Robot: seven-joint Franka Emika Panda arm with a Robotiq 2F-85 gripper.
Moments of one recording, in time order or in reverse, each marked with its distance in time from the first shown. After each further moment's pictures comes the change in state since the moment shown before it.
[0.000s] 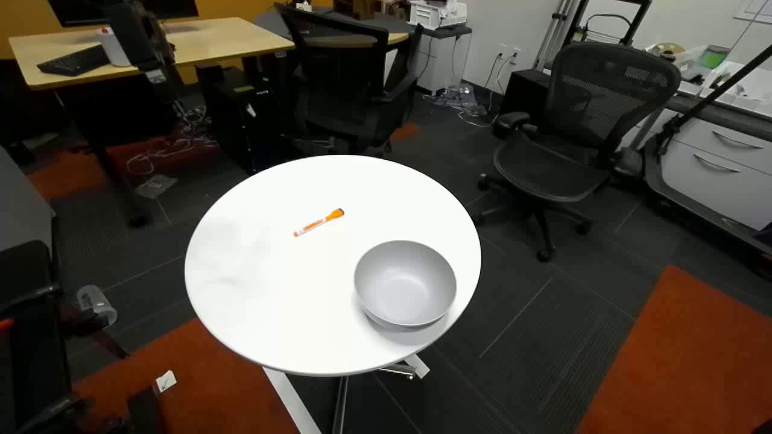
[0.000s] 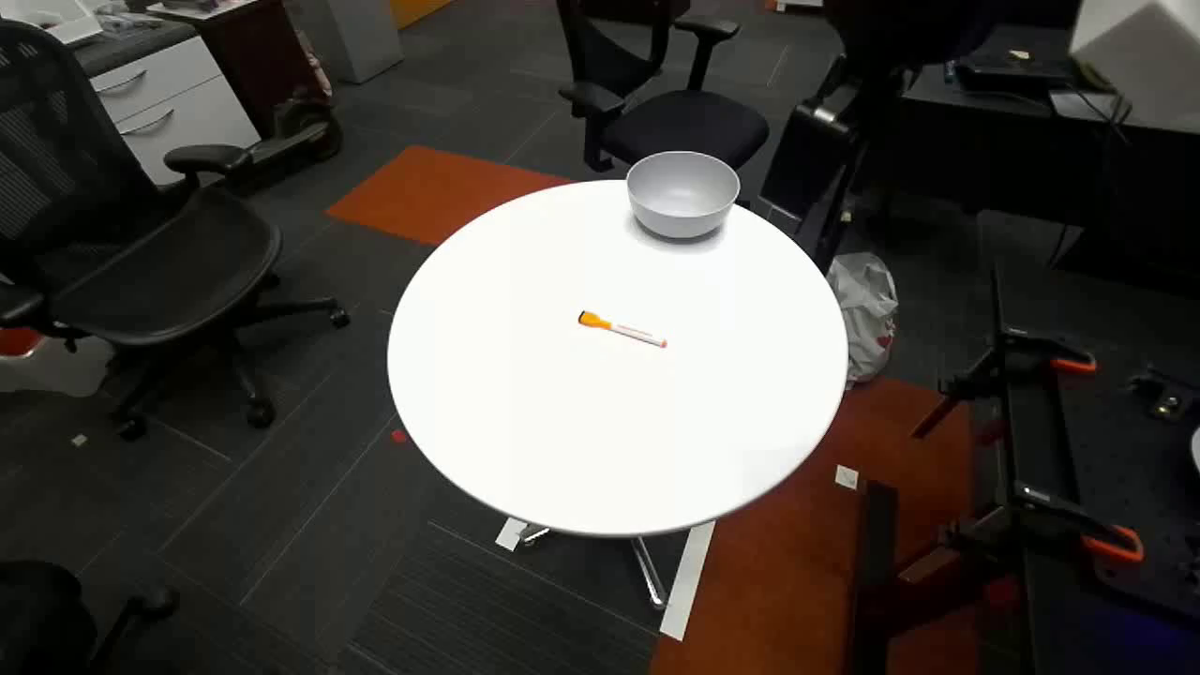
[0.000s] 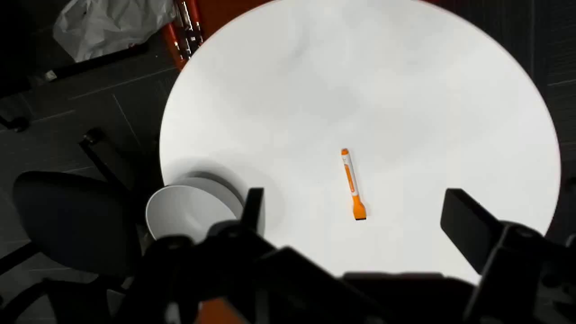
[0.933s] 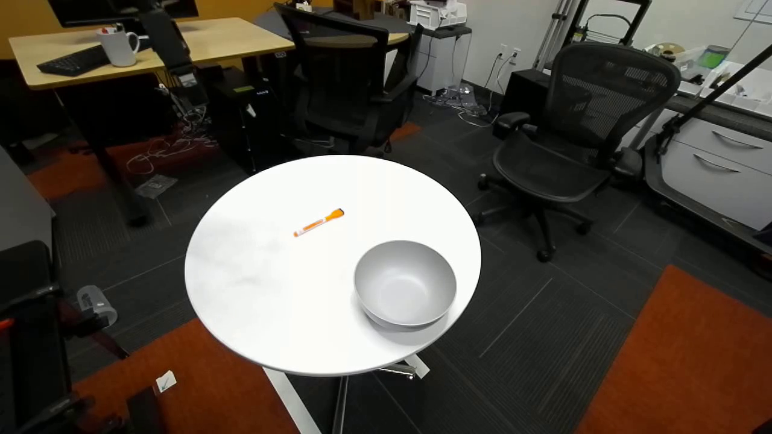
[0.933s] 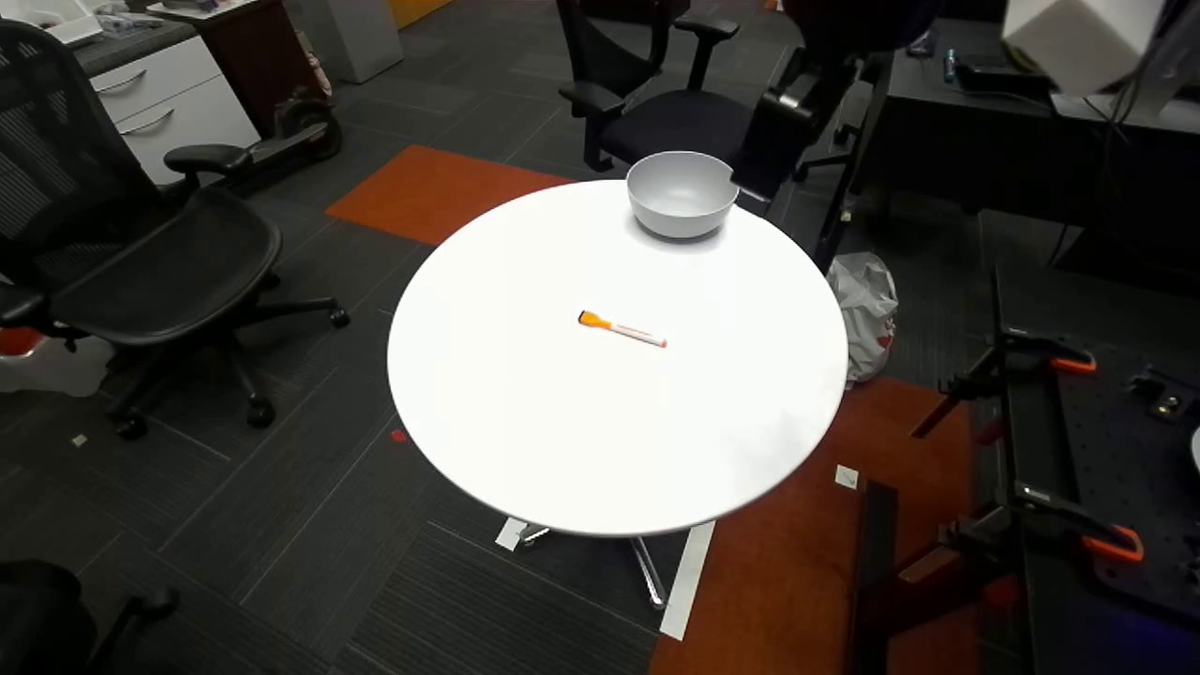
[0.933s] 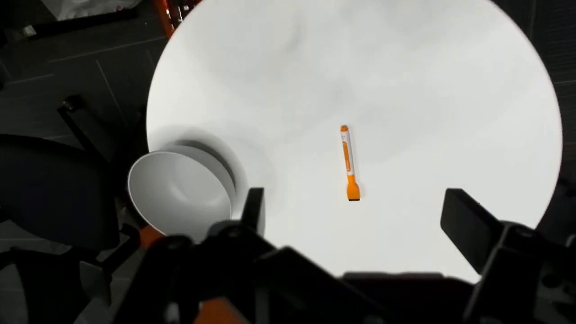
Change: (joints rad) arm 0.061 0.051 -0.114 0.020 -0.056 0.076 -0.094
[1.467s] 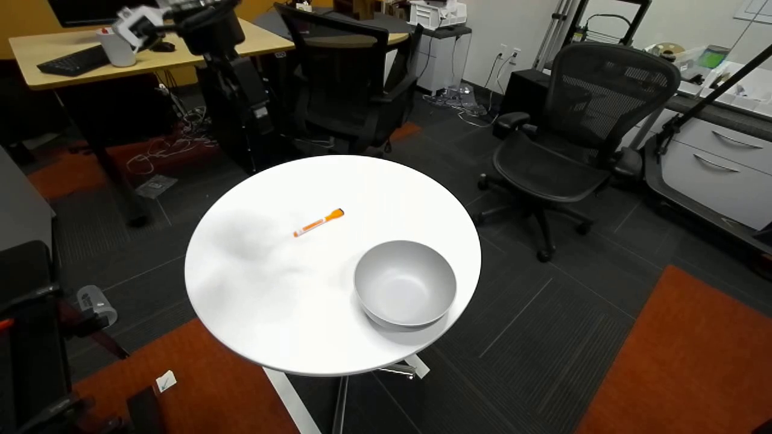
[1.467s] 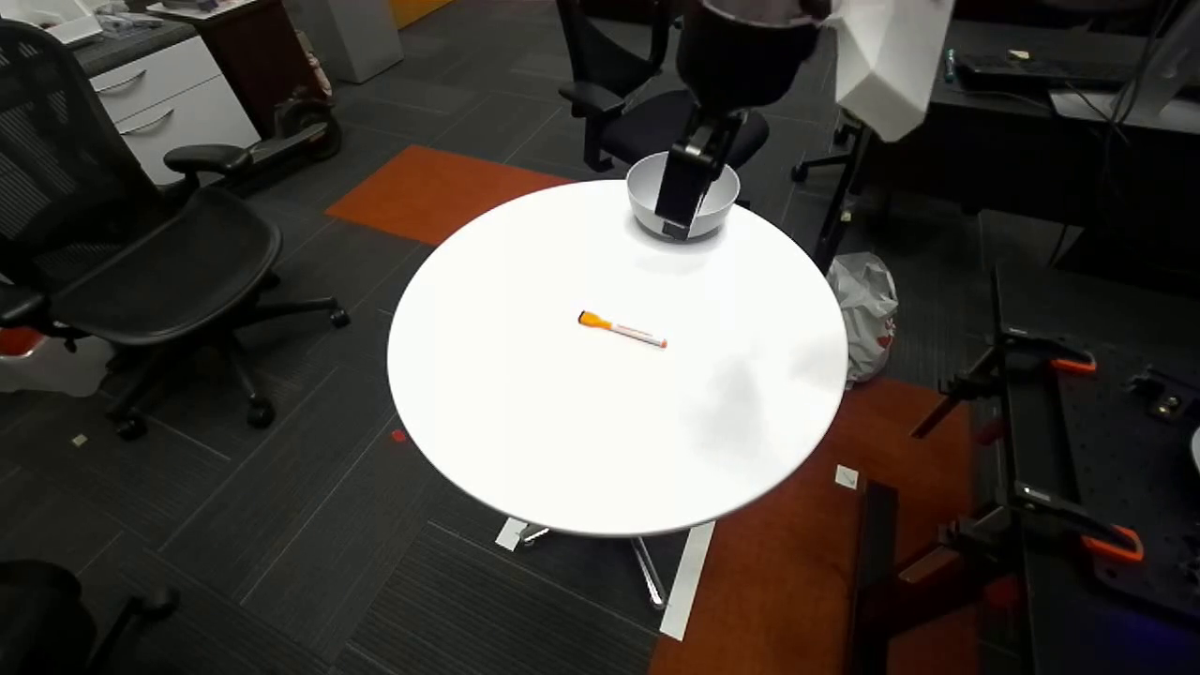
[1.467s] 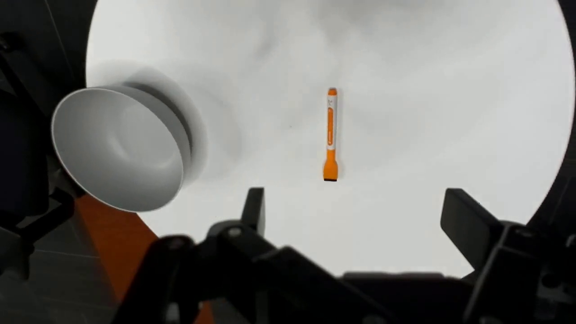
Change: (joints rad) arm 0.011 0.215 -0.092 0.097 -0.026 0.173 -0.189
